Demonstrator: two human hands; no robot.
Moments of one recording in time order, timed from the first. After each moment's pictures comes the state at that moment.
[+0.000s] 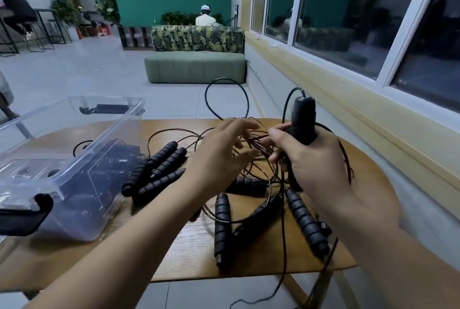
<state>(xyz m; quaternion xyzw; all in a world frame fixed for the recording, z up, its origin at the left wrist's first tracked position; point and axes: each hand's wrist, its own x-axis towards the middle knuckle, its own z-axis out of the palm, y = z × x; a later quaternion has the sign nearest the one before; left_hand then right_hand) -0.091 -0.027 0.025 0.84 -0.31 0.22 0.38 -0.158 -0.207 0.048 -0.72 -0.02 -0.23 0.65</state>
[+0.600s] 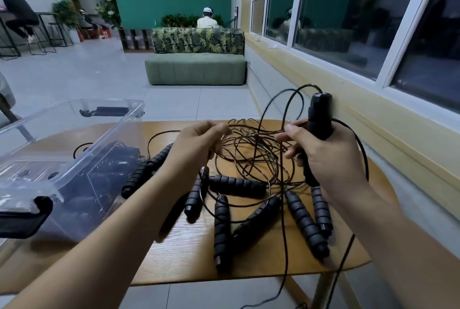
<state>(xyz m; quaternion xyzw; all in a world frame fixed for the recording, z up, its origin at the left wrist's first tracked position) -0.071 -0.002 0.027 0.71 -0.13 0.04 0.69 -0.146 -0.237 0.048 -0.72 0.00 -0.25 0.65</state>
